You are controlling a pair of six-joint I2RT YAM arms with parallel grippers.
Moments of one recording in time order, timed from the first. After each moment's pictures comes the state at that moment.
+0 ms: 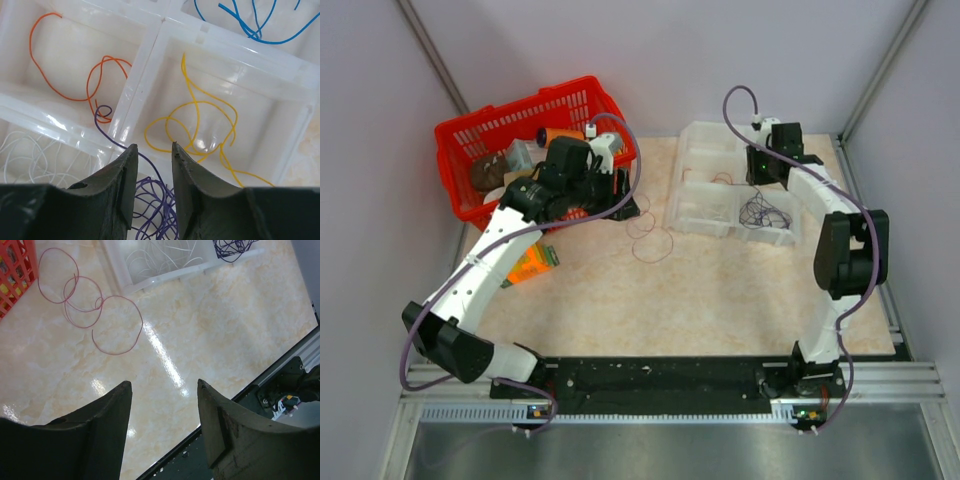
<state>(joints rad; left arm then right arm) -0.49 1.40 1.52 -0.79 0.30 -0.29 0.11 1.90 1.52 -0.37 -0.09 -0.06</state>
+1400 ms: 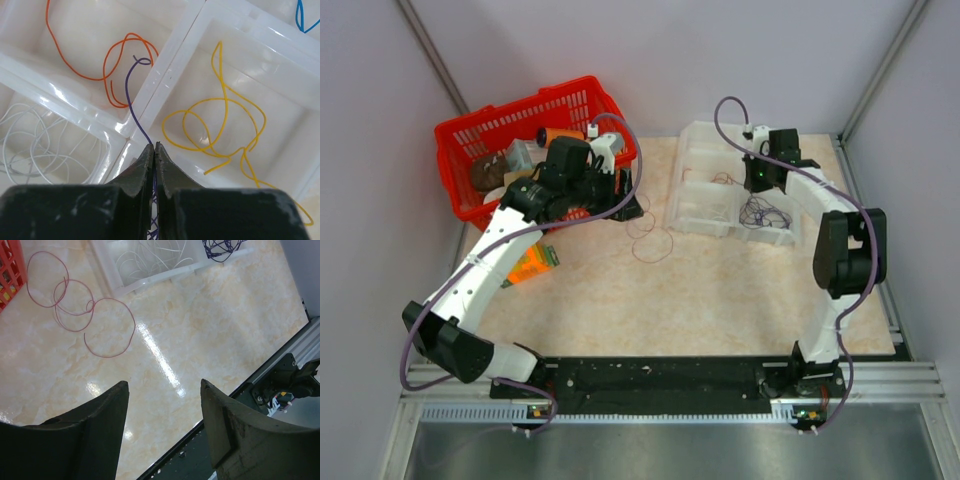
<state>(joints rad) -0.49 1.40 1.51 -0.77 0.33 -0.29 0.10 1.91 1.47 -0.35 -0.21 -0.16</state>
